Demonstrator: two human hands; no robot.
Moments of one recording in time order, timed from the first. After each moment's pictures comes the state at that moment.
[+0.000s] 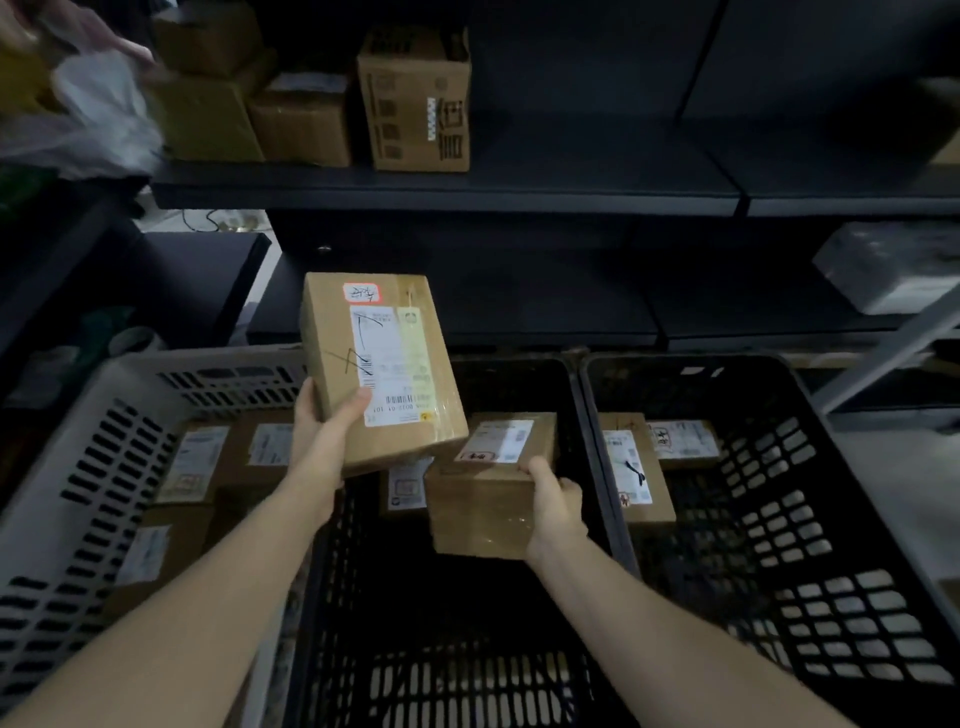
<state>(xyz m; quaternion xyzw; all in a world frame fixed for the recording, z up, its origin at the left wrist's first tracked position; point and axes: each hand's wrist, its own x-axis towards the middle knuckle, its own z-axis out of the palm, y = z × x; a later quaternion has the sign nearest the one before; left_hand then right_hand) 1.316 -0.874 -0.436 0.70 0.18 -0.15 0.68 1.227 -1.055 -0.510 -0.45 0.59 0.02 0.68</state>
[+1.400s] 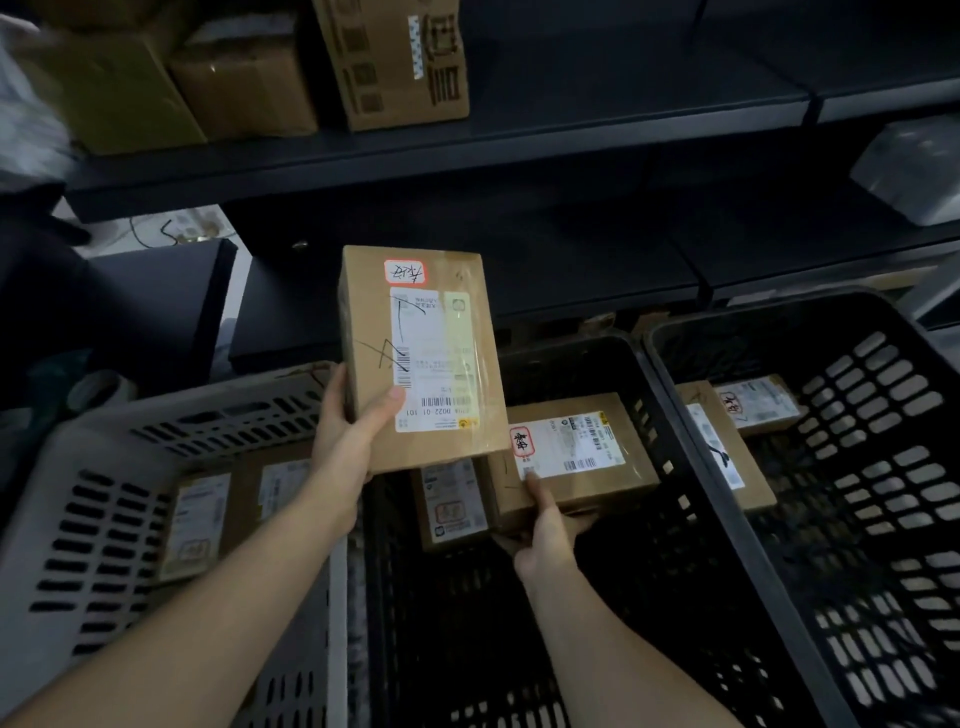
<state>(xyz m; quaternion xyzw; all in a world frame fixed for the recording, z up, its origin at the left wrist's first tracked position) 1.400 -0.857 -0.491 0.72 0.06 -0.19 0.66 1.299 -0.989 -0.619 -0.15 0.57 -0.15 0.79</state>
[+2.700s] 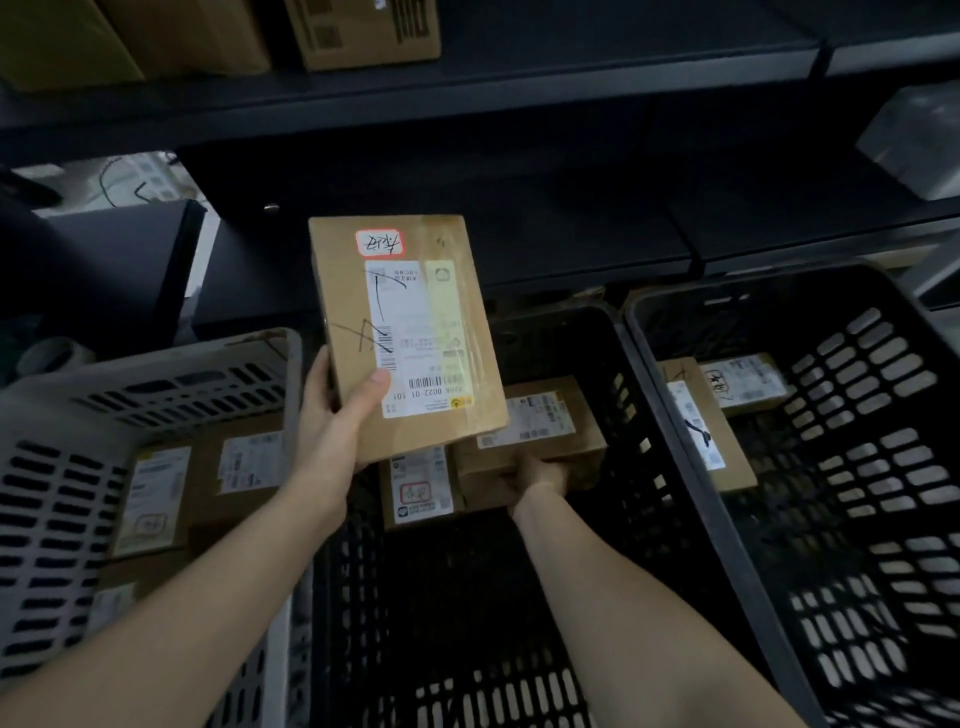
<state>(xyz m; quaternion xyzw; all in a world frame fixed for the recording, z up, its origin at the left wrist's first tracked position) 1.379 -0.883 -0.505 0.72 0.08 -0.18 0.66 1.331 -1.037 -0.670 -0.23 0.61 -0.09 0.75</state>
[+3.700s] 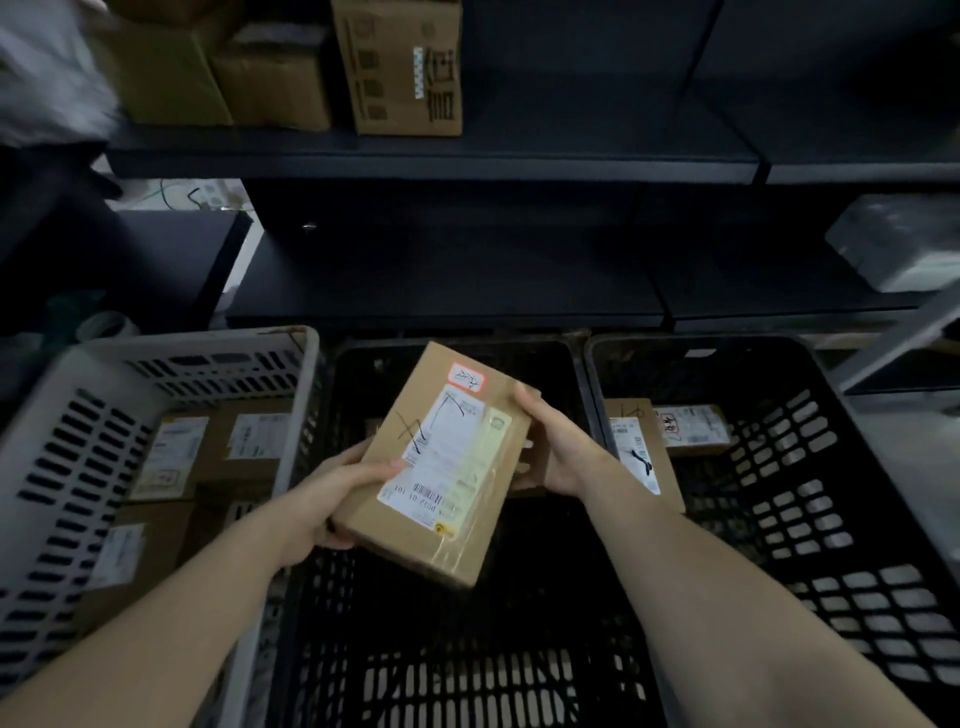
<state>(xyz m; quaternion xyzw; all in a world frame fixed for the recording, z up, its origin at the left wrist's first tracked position) 1.307 -0.862 -0.469 0.75 0.11 -0.43 0.49 1.281 -1.116 -0.529 -0.49 0.31 0.20 0.79</state>
